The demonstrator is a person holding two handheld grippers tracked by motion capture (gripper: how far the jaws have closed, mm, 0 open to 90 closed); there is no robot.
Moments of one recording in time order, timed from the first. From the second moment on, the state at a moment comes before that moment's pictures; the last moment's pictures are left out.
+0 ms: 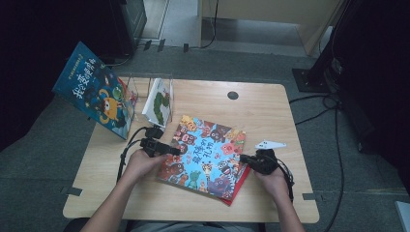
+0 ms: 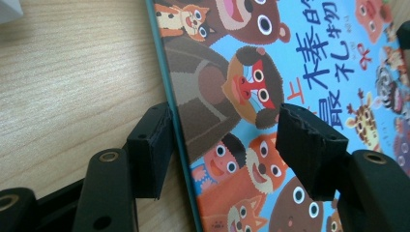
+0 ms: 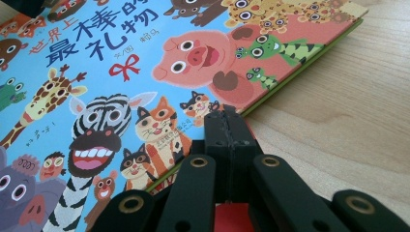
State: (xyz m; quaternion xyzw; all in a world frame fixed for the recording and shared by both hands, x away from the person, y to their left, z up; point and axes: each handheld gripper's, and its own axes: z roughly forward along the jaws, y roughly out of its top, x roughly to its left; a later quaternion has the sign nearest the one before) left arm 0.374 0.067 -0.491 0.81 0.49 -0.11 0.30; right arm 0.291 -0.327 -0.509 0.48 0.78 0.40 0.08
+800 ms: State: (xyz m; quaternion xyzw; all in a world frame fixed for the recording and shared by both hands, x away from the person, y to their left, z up) left arm 0.371 0.078 -0.494 0.79 0.52 -0.12 0.31; right arm 0.300 -0.321 -0.509 0.45 0.79 0.40 0.11
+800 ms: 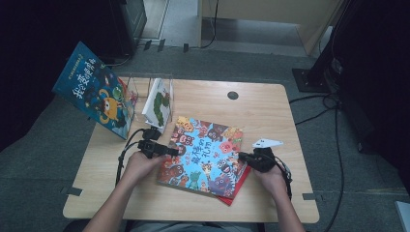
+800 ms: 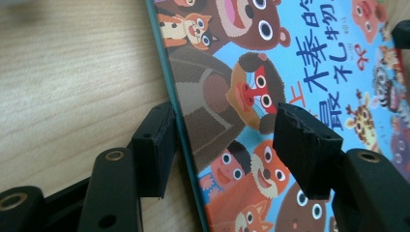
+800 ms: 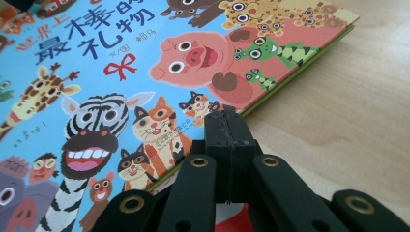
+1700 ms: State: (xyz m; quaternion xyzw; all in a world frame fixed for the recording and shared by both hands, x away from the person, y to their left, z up) left arm 0.365 0.094 -0.384 0.78 0.49 -0.15 0.35; right arm 0.312 -0.285 -0.512 0.41 0.80 0.42 0.08
